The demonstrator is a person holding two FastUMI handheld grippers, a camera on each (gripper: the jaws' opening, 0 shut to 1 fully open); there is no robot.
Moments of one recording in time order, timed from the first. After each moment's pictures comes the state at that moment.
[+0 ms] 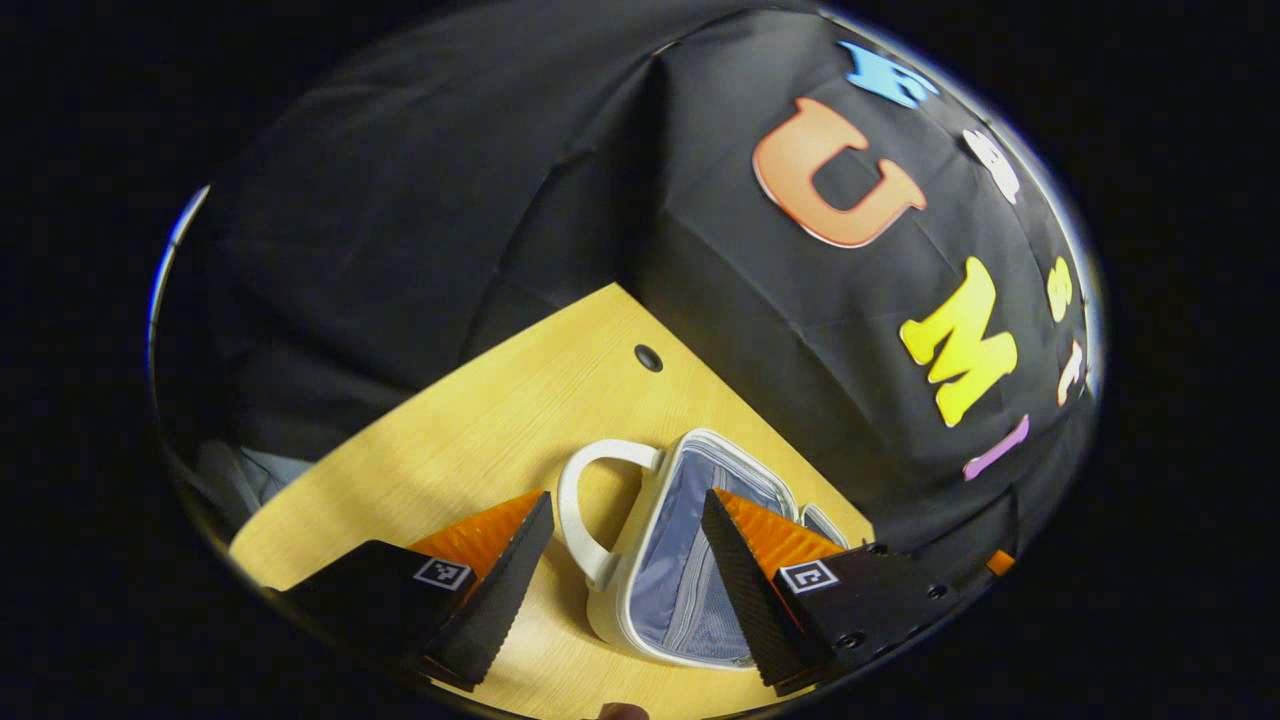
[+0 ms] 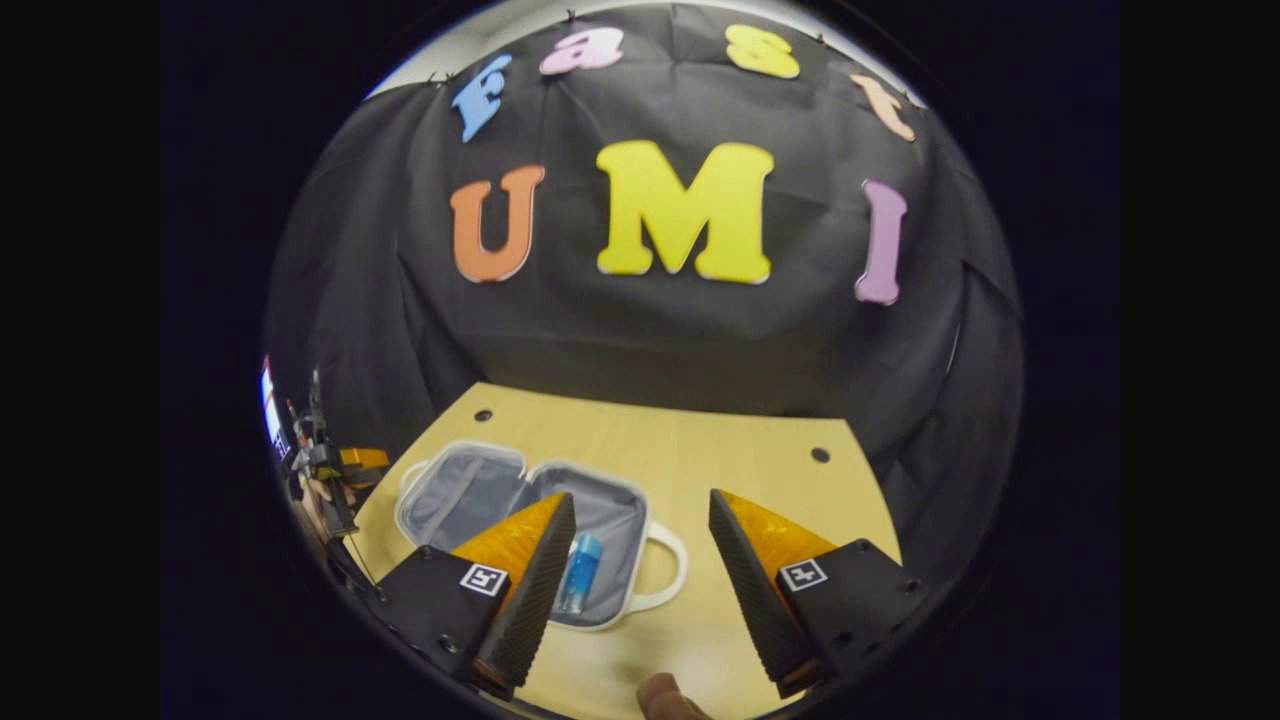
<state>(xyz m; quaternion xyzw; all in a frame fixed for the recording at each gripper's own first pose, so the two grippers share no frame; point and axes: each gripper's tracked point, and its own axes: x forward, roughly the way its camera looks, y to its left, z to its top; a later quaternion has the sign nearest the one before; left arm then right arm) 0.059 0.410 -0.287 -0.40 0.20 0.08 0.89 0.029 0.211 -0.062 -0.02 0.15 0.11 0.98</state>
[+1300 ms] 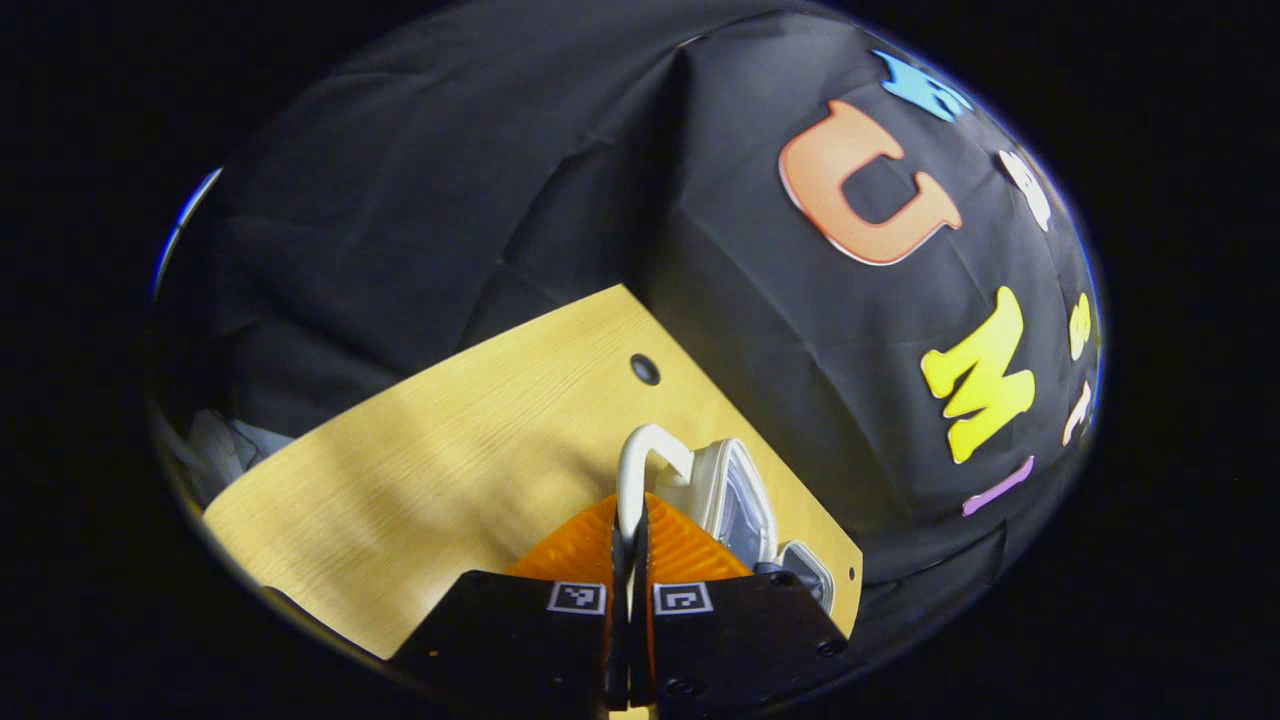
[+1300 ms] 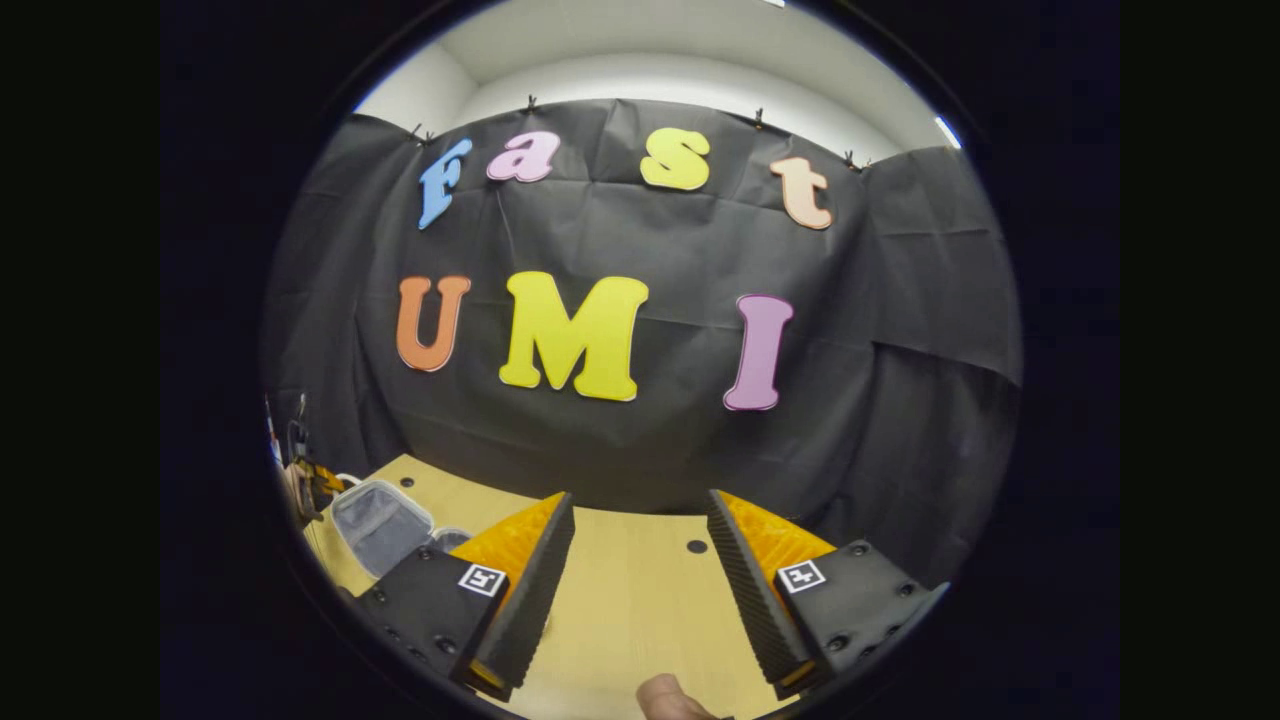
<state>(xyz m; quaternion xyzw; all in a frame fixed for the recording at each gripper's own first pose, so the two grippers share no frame) 0.095 0.395 -0.237 -0.38 0.19 0.11 0.90 -0.007 0.054 0.020 -0.03 0.00 0.02 1.00</state>
